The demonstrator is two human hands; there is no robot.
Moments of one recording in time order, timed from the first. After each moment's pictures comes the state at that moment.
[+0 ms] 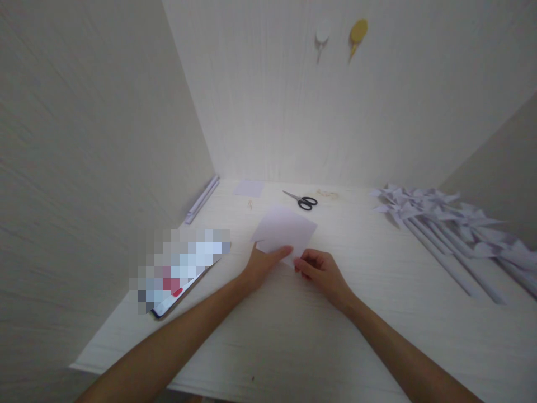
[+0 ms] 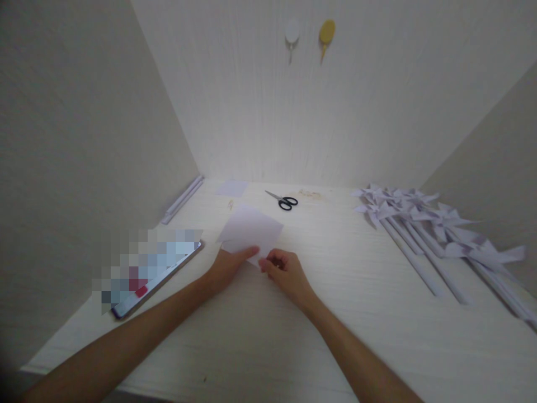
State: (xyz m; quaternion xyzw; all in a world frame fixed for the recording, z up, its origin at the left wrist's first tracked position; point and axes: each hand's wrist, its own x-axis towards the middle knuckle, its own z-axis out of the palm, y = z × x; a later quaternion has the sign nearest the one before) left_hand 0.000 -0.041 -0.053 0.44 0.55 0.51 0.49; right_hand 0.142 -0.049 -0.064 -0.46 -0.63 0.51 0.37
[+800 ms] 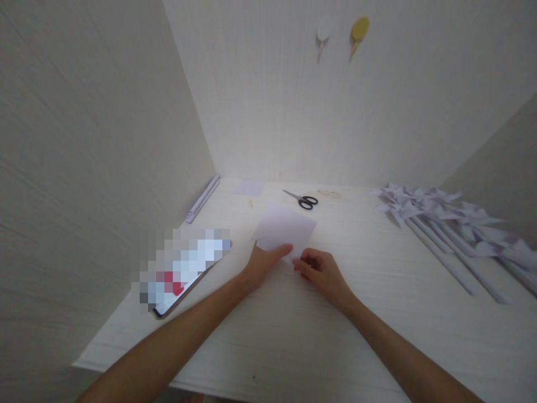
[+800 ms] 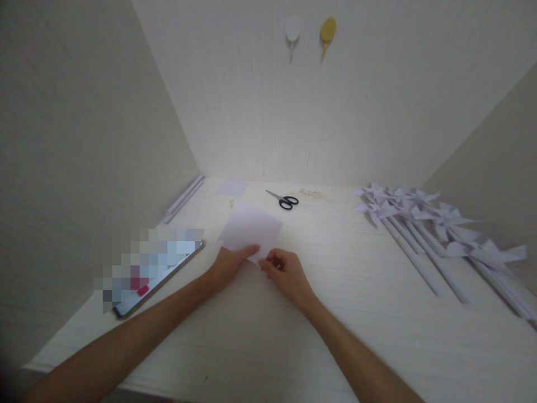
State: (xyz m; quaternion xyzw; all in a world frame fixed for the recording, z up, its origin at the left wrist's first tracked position) left_hand 0.000 -0.038 -0.060 0.43 0.52 0.53 0.51; right_hand 0.140 -0.049 -0.066 -0.47 -0.64 0.48 0.37
